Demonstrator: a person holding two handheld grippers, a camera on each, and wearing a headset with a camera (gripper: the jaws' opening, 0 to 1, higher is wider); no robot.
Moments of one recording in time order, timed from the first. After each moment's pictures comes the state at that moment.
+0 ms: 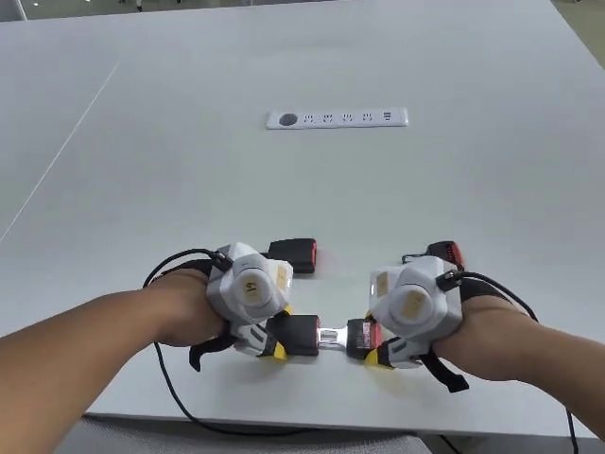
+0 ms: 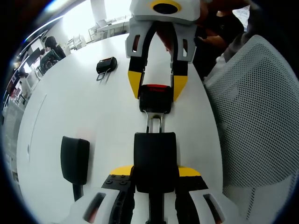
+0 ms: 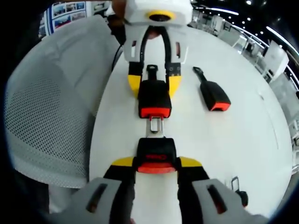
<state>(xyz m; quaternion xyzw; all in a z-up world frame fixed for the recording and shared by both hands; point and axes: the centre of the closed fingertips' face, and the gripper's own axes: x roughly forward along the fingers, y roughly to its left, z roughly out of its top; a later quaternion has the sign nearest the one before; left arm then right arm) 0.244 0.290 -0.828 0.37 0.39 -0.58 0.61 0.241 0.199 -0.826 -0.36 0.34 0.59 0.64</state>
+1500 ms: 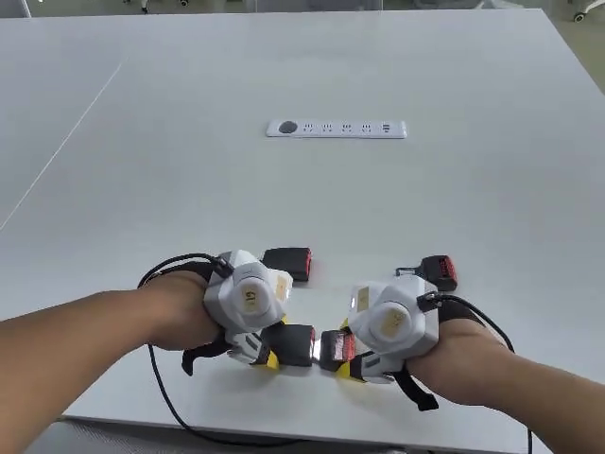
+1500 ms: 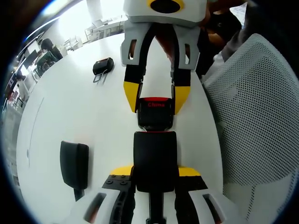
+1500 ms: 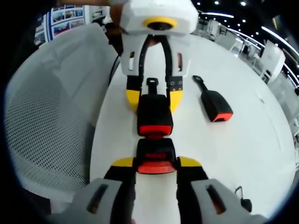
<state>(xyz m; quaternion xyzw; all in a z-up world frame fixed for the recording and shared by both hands) 0.244 0.287 -0.828 0.37 0.39 -0.59 0.60 0.249 0.222 -0.829 -0.32 0.33 0.60 0.66</state>
